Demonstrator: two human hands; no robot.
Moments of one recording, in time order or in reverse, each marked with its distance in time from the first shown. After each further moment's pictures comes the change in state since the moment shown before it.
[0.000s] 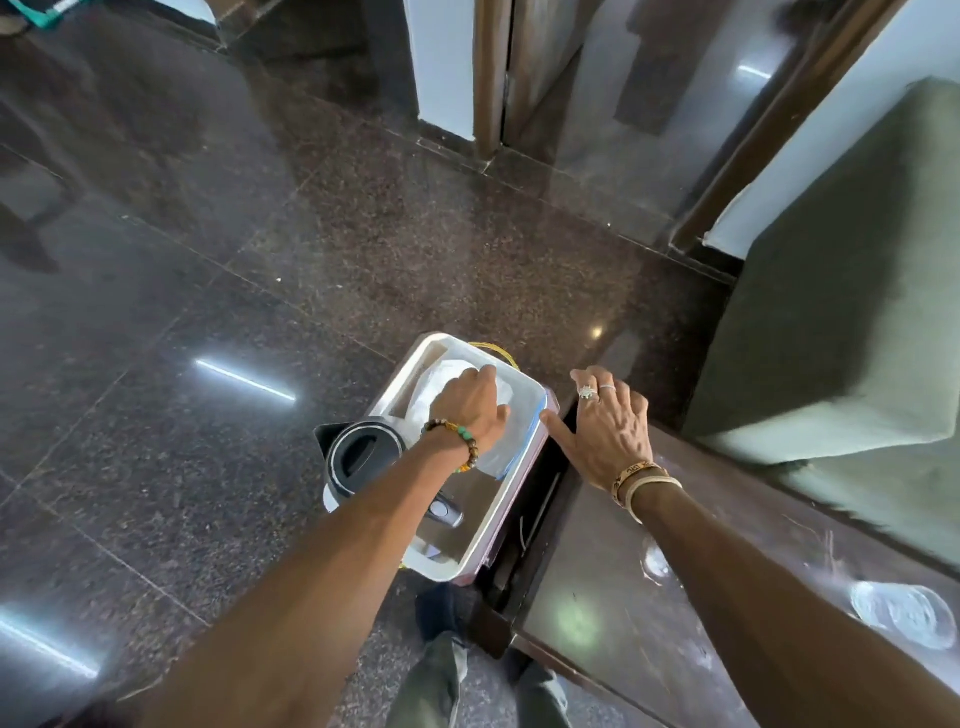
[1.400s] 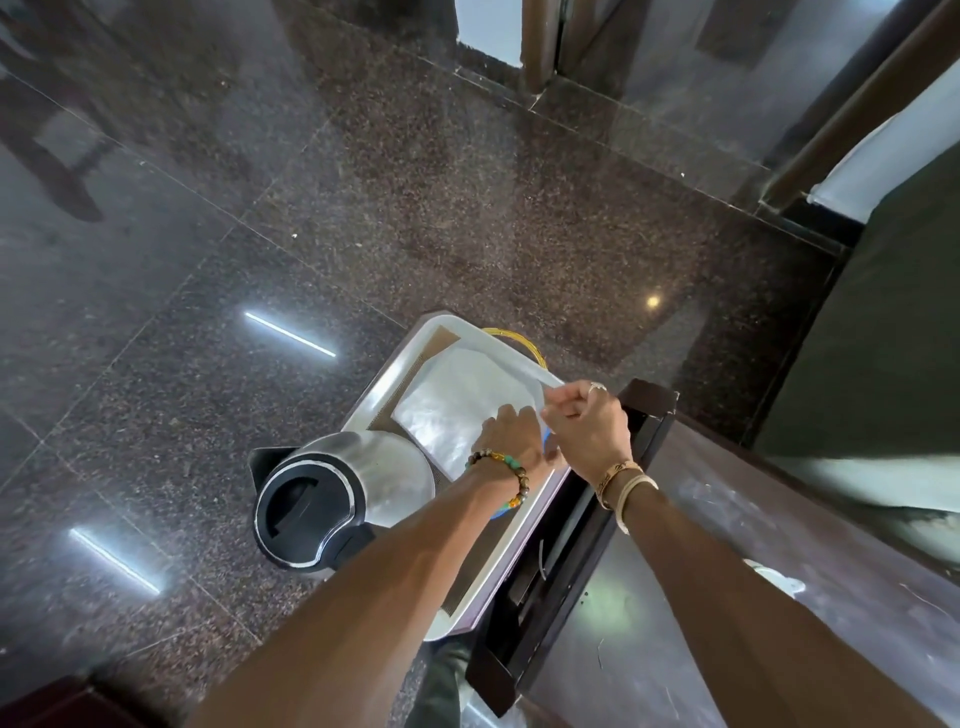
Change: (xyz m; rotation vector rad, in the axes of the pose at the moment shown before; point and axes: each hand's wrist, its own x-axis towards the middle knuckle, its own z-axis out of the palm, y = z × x) left_hand 0.089 0.001 0.119 -0.050 -0.224 -0.178; right_hand 0.105 0.005 0.129 0.841 -0.172 0.327
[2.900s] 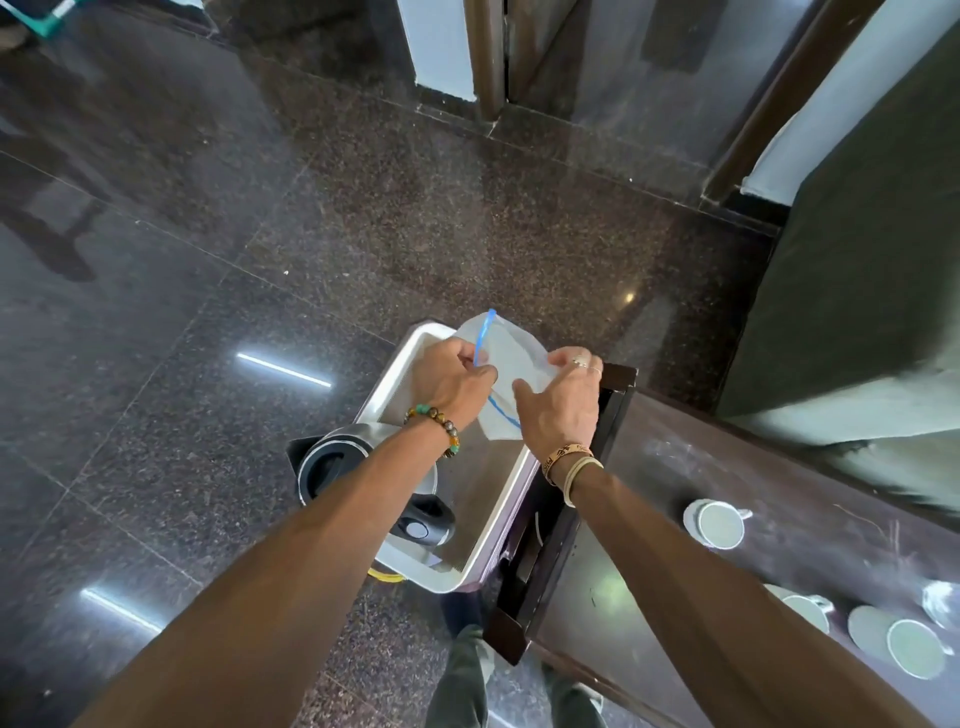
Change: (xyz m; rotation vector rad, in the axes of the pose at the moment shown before) left_hand -0.080 0.007 -0.105 -0.590 0.397 -0.065; right_hand -0.086 -0.068 -0.026 0.008 0.293 -0.034
